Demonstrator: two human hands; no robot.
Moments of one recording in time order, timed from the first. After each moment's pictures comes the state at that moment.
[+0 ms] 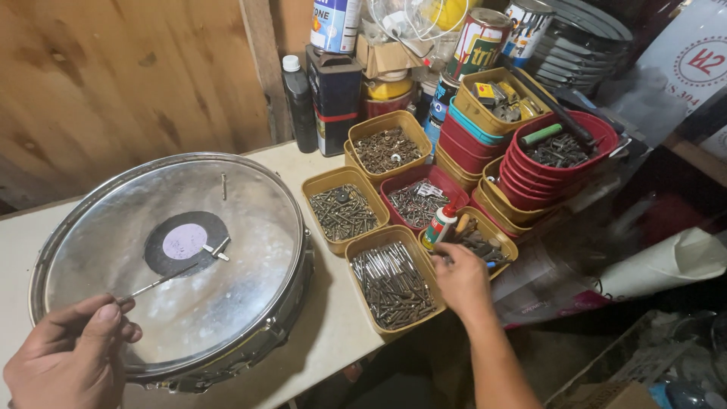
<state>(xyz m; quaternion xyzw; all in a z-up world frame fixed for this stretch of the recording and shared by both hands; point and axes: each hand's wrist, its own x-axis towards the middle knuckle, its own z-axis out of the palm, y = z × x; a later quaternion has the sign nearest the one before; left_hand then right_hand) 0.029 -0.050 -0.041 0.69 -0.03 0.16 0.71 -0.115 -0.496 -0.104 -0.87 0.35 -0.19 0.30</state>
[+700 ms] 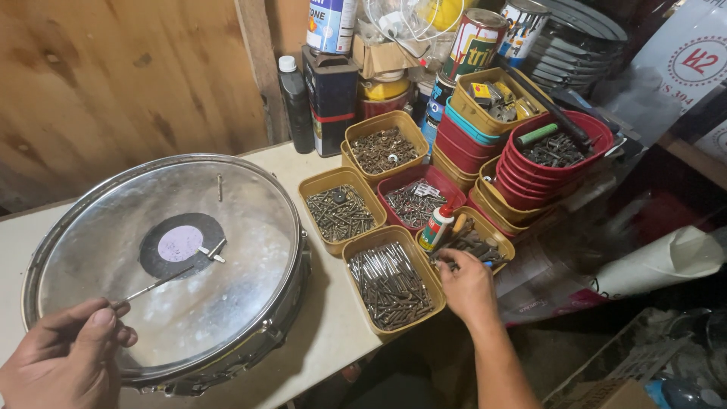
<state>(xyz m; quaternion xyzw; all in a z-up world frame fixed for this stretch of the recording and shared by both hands) 0.045 -0.038 -0.074 0.65 -0.05 0.16 0.74 -0.129 -0.500 -0.106 -0.87 0.38 -0.16 0.27</state>
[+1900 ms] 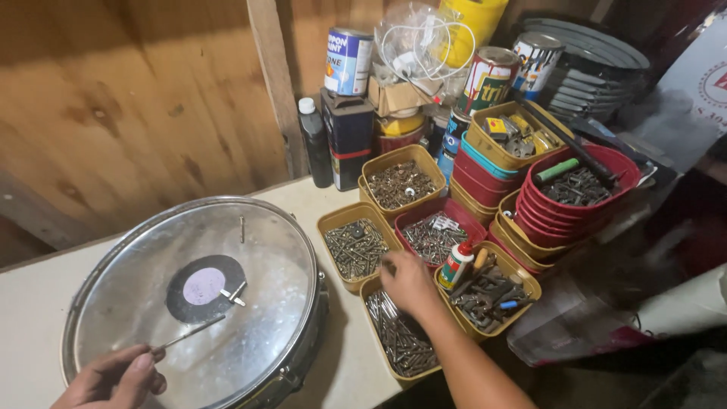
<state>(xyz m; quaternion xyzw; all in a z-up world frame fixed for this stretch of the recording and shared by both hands) 0.039 -0.048 -0.036 0.78 0.01 0.10 0.62 0.006 -0.465 -0.112 -0.92 0.19 -0.13 0.31</state>
